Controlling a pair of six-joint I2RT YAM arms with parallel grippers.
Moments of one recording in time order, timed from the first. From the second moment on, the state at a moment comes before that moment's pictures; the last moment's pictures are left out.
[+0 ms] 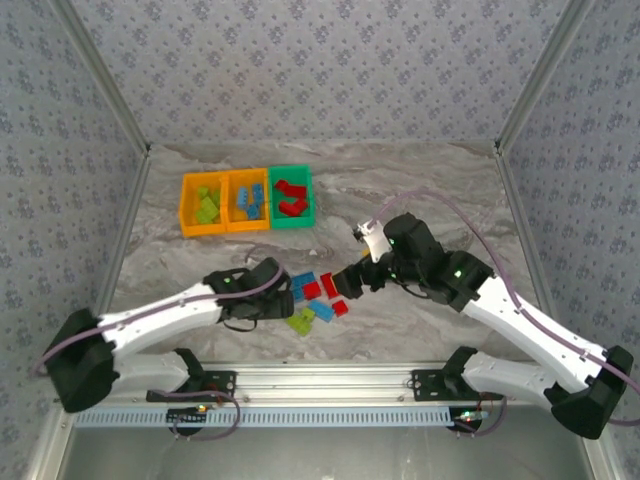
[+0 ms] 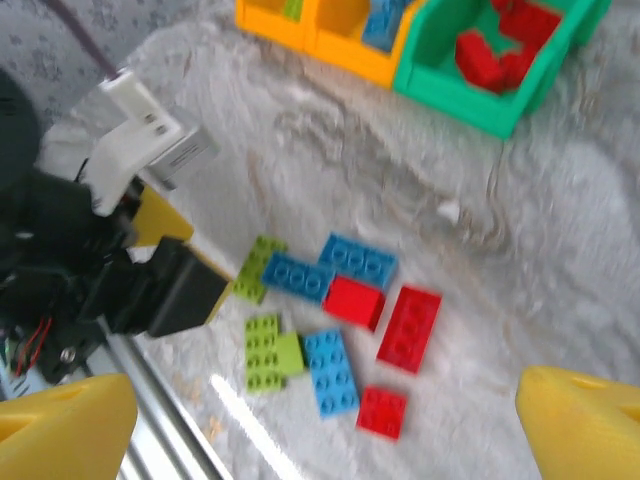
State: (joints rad) left arm -0.93 1.24 0.71 -0.71 -0.15 -0.92; right arm 0.80 1.00 0.99 -0.69 -0.19 0.21
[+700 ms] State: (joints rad) left arm -0.95 1.44 0.70 -0.60 -0.22 -1.01; right arm 0.77 0.99 0.96 -0.71 -0.24 0.24
